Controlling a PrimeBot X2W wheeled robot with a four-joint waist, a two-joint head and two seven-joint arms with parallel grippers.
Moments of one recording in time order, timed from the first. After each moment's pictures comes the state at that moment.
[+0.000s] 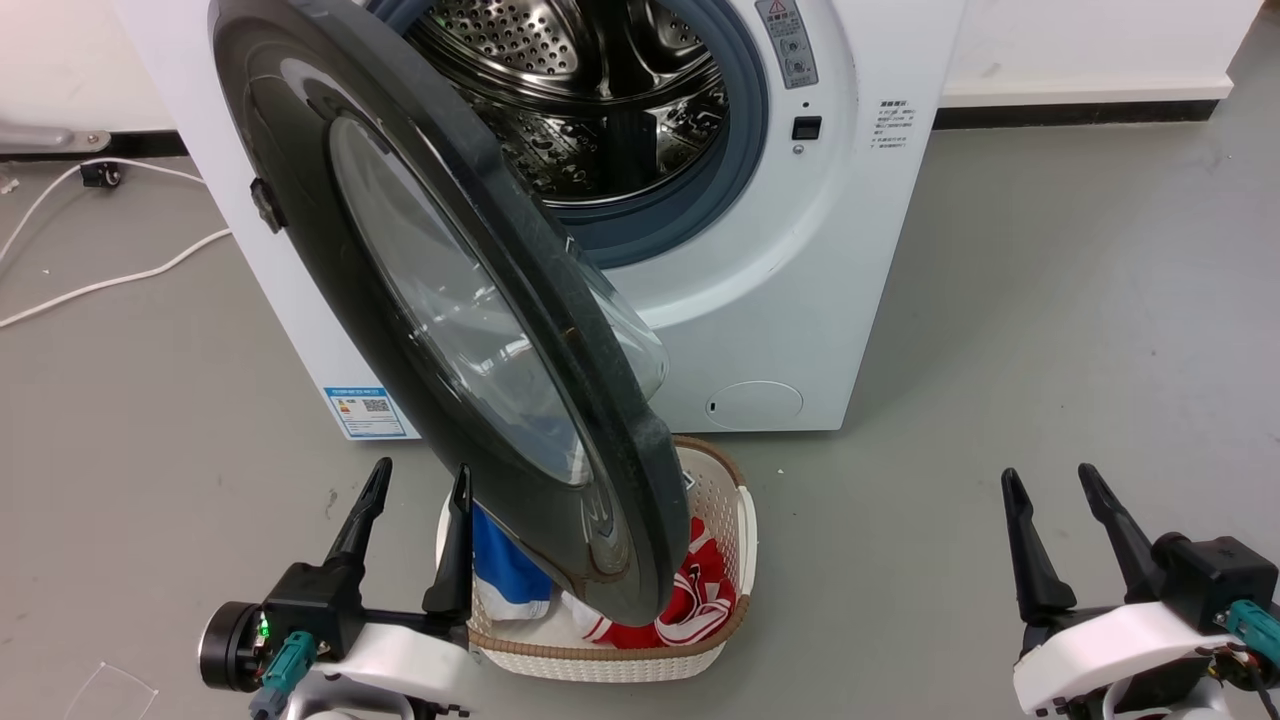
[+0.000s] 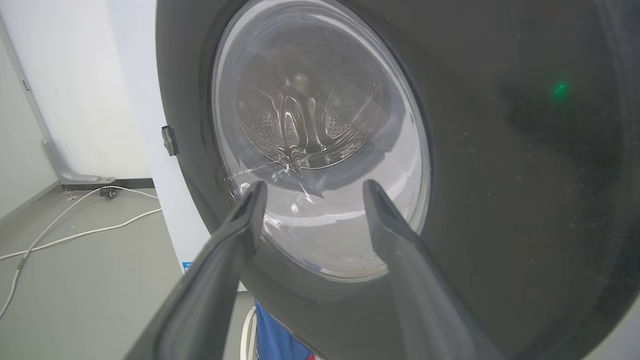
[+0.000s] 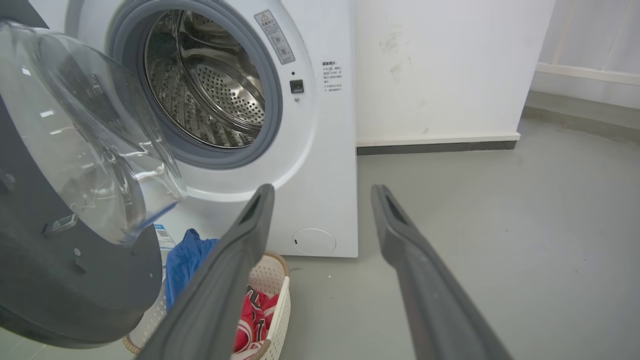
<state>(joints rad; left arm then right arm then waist) -0.05 0.05 -0.05 0.14 -0.10 -0.10 -0.26 0.00 -0.11 0.00 0.10 0.20 0.13 -0.12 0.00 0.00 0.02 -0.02</state>
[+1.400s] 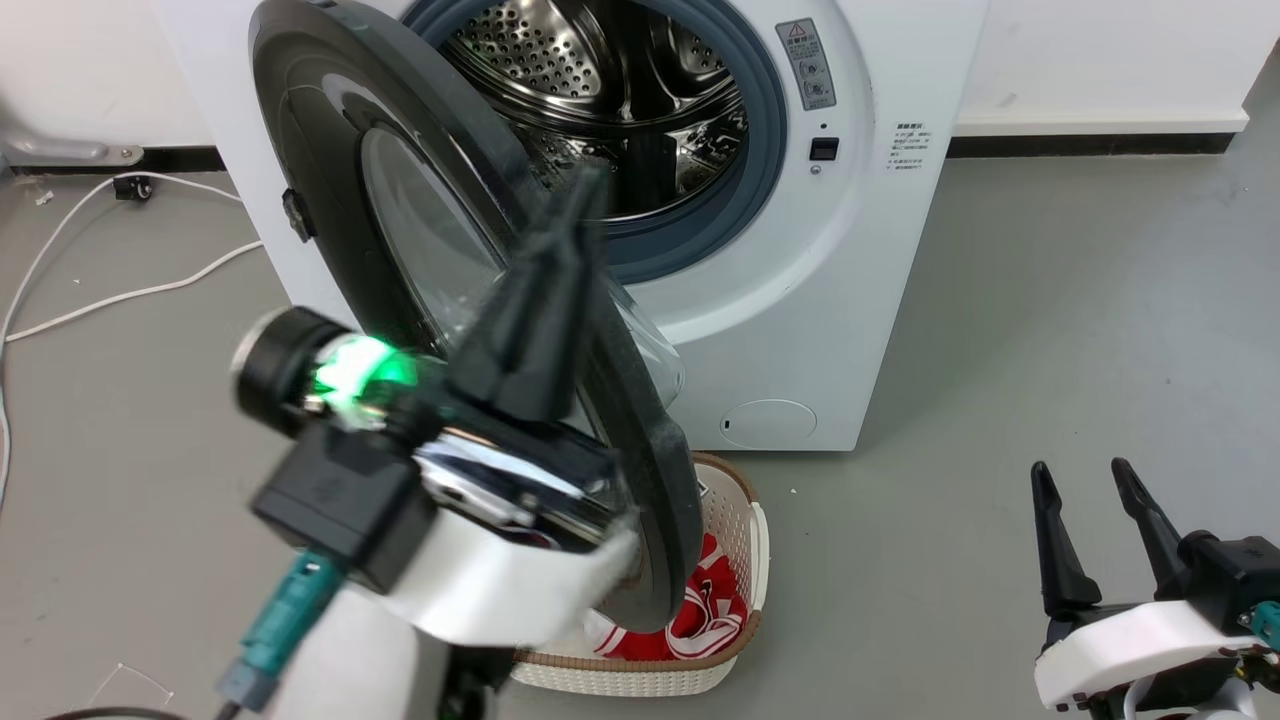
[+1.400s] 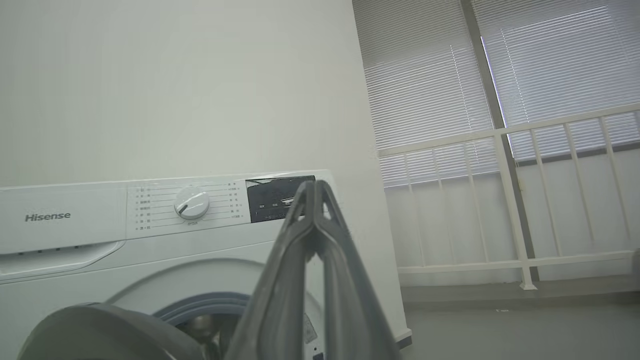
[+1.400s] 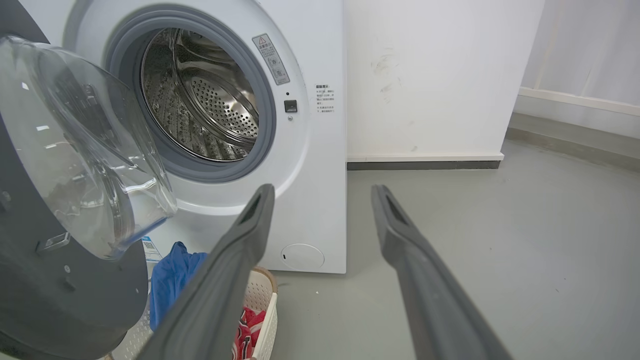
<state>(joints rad) -0.33 0.06 -0.28 -0.38 -0.14 -0.12 -0.11 0.01 -0.09 -0.05 0.06 0.14 0.13 -0.11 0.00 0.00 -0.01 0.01</state>
